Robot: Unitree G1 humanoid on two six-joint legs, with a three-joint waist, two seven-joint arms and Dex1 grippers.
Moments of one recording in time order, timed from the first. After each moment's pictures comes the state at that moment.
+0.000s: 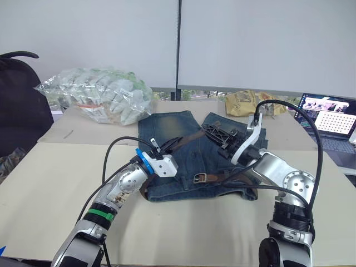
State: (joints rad) left arm -0.67 0.42 -0.25 0.41 0.43 -0.72 -0.14; right arm -0.70 -0.20 -0.42 -0.10 1.40 1.09 -0.10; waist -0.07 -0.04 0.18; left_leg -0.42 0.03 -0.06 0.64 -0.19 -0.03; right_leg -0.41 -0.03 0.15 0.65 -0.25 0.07
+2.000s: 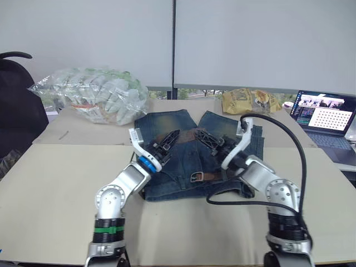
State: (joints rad) left arm -0.55 0.20 0.21 -0.06 -1.41 0.77 -0.10; right arm -0.56 -0.40 -0.14 -0.20 1.03 0.82 0.27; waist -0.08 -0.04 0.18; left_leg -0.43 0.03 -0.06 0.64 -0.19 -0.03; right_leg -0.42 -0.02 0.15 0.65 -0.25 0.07
